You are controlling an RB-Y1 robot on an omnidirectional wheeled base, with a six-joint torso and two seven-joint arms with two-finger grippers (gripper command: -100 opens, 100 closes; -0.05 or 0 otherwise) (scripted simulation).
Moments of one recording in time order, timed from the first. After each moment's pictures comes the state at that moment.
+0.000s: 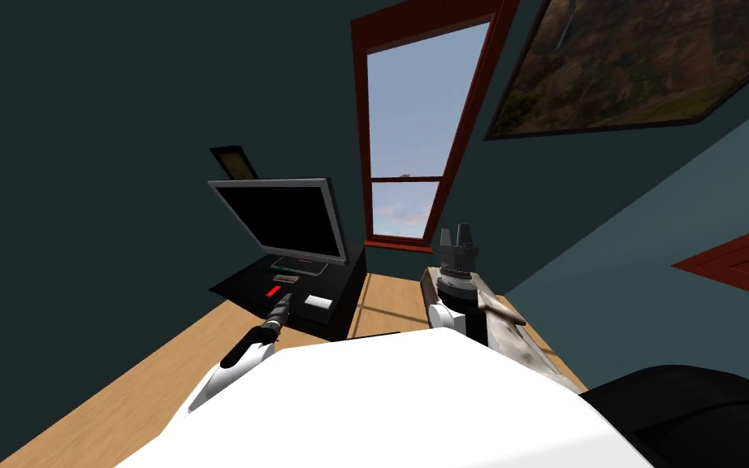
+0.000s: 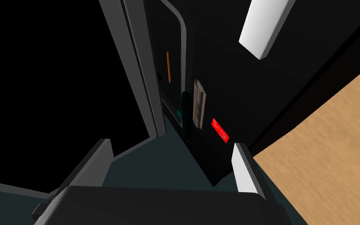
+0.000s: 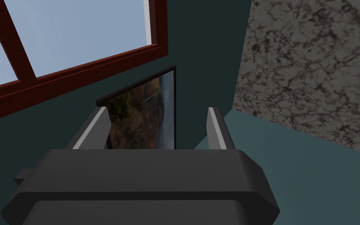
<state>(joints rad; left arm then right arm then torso) 0.42 0.32 0.18 -1.67 0.27 0.27 -0.18 0.48 0.02 0.03 -2.31 -0.06 -0.64 0.16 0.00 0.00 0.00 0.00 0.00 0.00</state>
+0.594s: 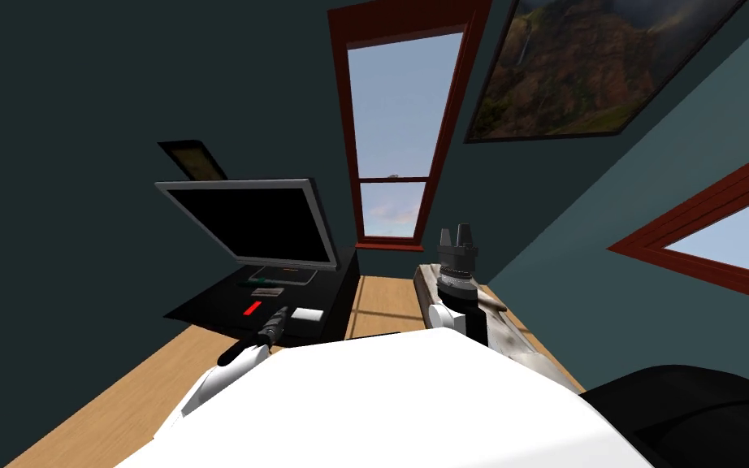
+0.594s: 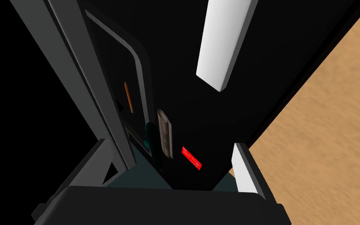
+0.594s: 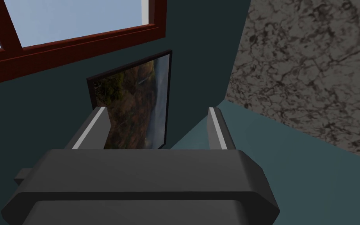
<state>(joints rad) 0.38 0.36 0.21 -1.54 0.35 0.45 -0.23 0.48 0.02 0.03 -2.31 -0.06 -0.64 0.16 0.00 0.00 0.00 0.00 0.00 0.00</state>
